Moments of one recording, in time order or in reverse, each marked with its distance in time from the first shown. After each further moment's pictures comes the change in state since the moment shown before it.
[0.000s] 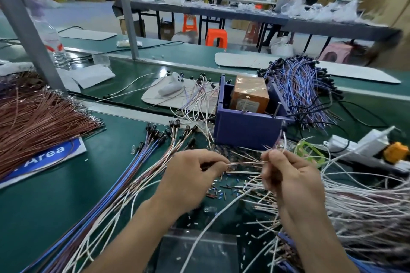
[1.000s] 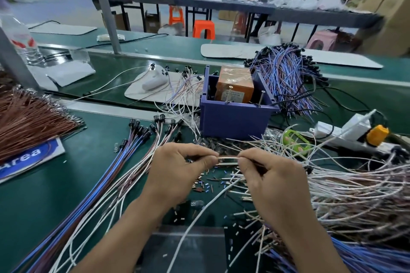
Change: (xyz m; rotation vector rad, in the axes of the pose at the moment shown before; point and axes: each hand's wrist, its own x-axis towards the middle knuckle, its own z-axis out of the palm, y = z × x) left_hand 0.003 0.000 0.009 -0.195 0.073 0.012; right_hand -0.015 0.002 -0.011 -0.920 0.000 -0.574
